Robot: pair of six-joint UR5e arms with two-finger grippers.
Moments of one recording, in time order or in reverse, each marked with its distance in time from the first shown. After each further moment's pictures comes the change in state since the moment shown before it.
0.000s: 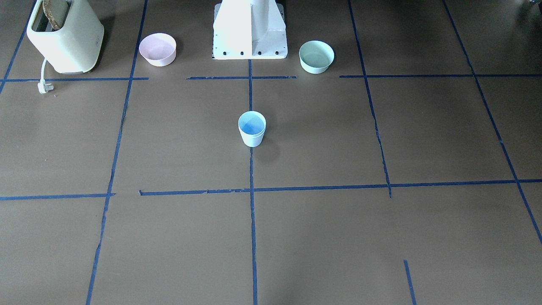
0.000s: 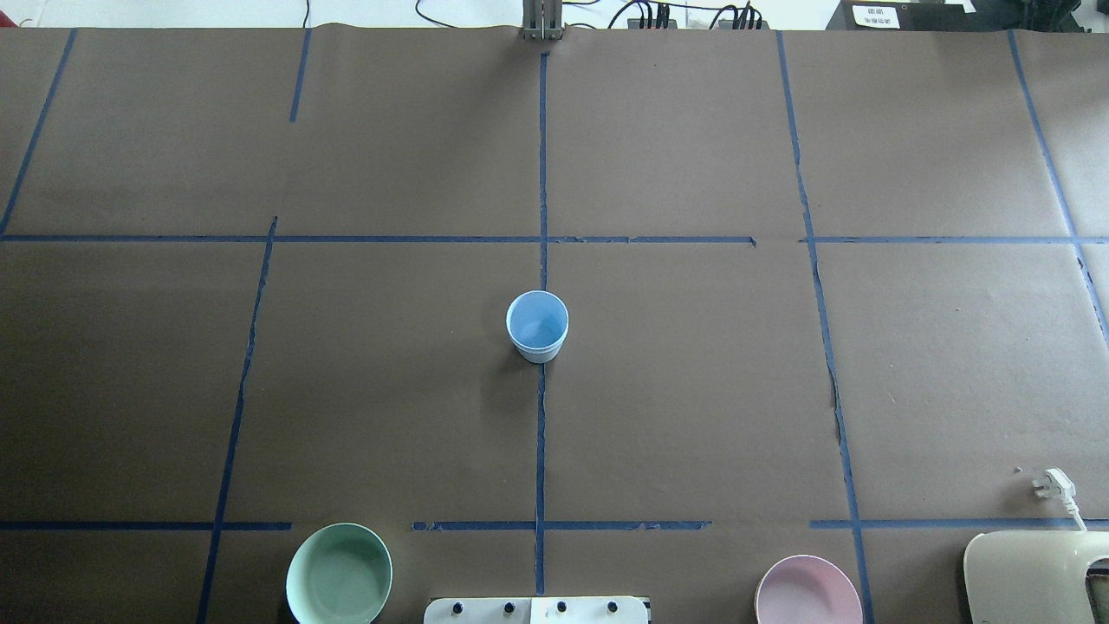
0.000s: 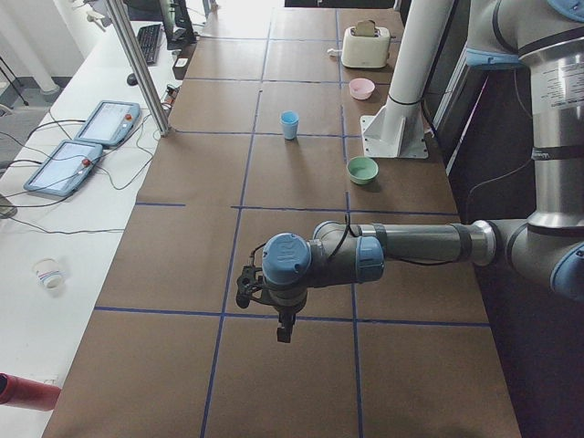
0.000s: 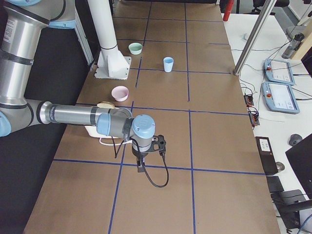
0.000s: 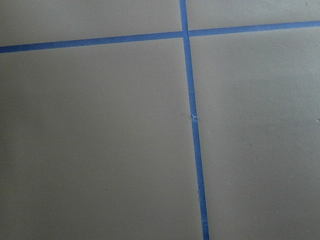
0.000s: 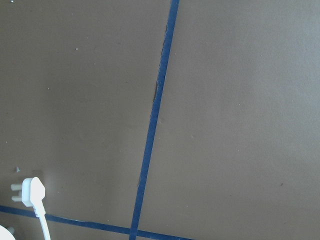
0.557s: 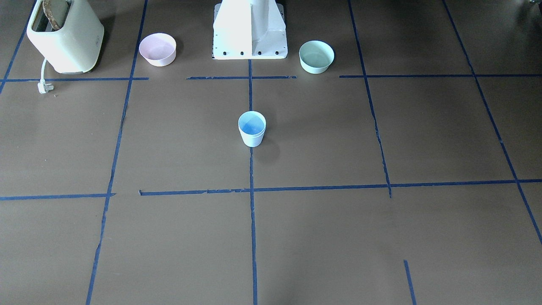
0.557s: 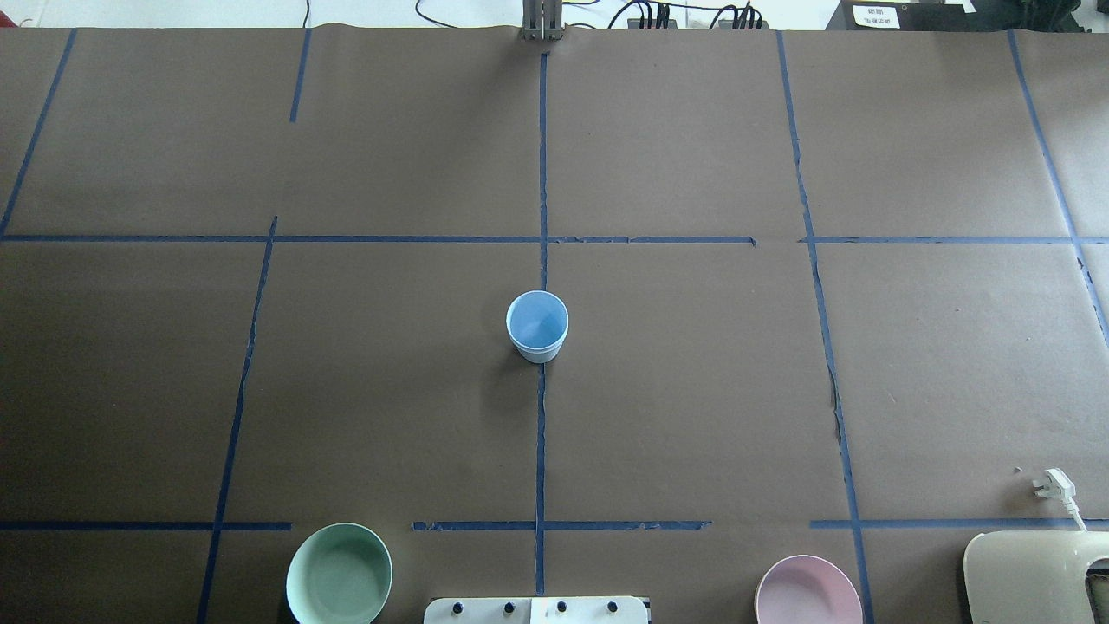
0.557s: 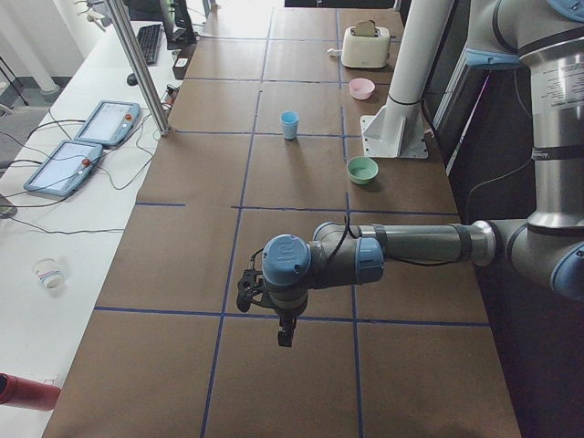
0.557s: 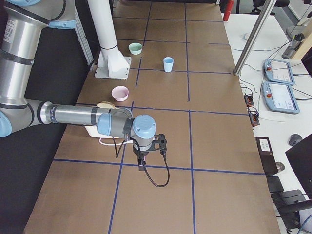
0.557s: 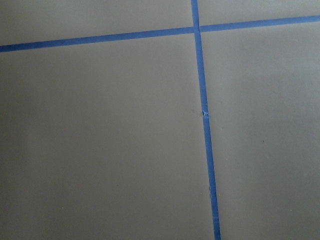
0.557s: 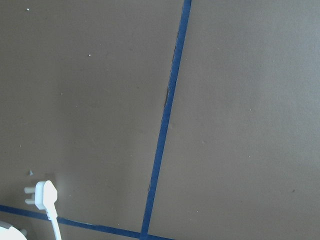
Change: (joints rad) left arm 0.002 0.004 0.008 0.001 0.021 0.000; right arm -0.001 0.005 0.000 0.002 0.028 0.000
